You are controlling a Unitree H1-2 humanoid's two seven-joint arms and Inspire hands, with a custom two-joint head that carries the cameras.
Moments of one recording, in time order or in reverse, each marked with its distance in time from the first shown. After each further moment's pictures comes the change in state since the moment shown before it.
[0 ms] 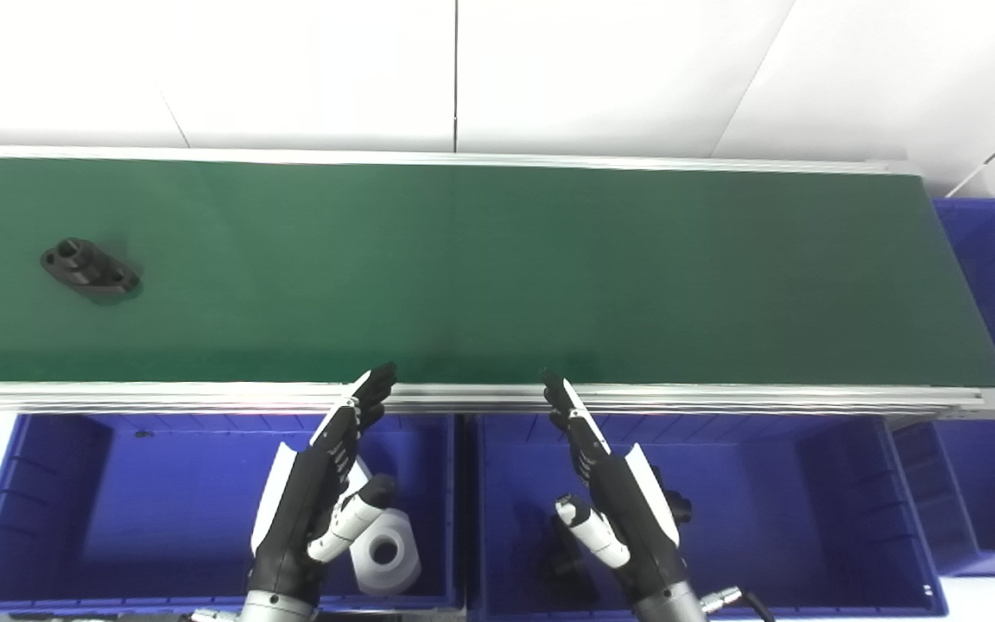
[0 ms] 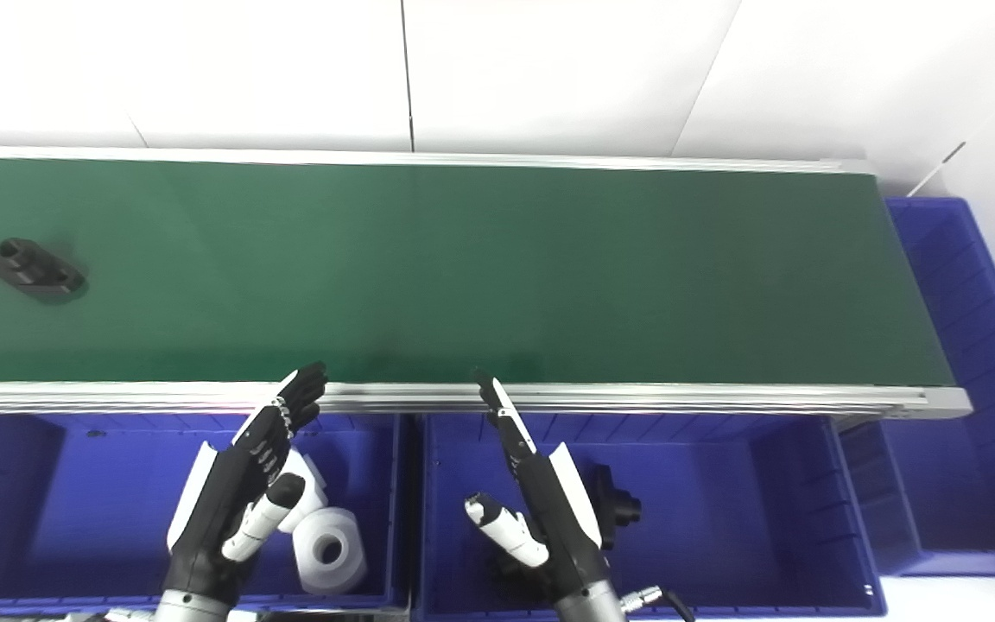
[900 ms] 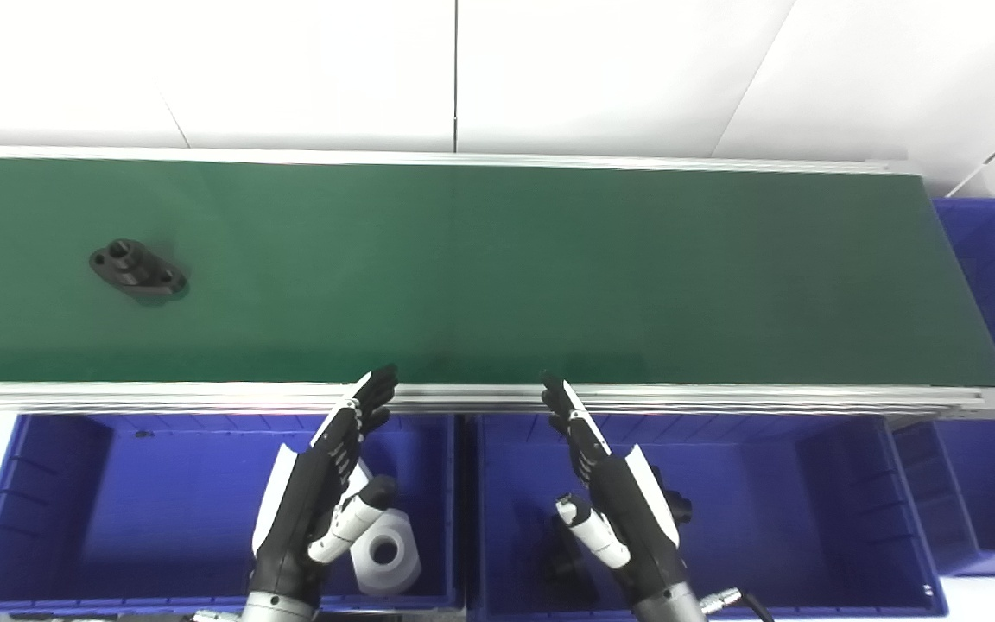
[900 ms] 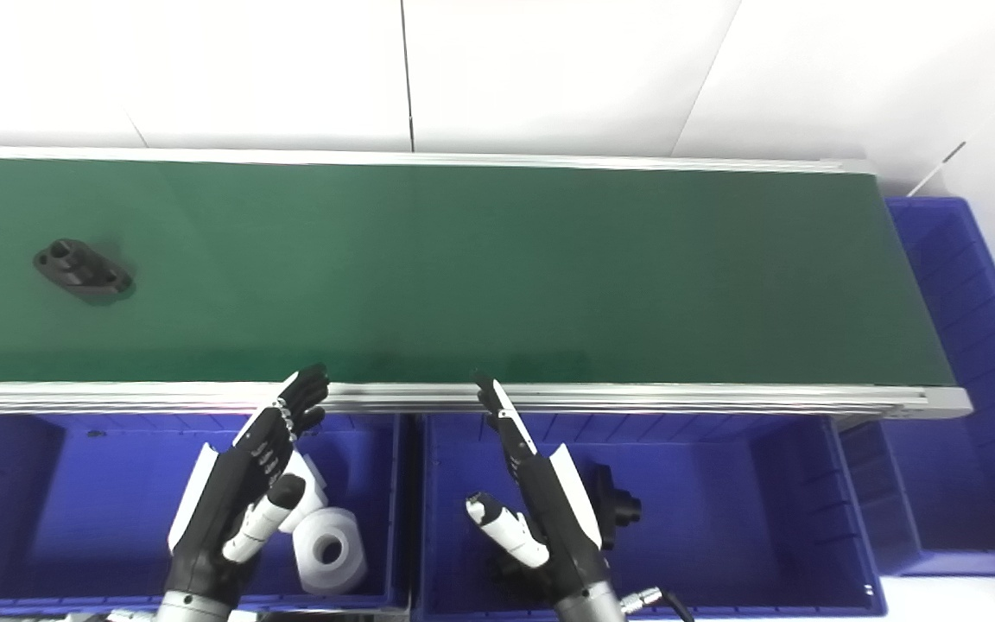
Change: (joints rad) left arm -0.001 0.000 -0.002 0.048 -0.014 -0.035 0.002; right arm 0.002 0.000 0.001 0.020 0.011 0.008 0.002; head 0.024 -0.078
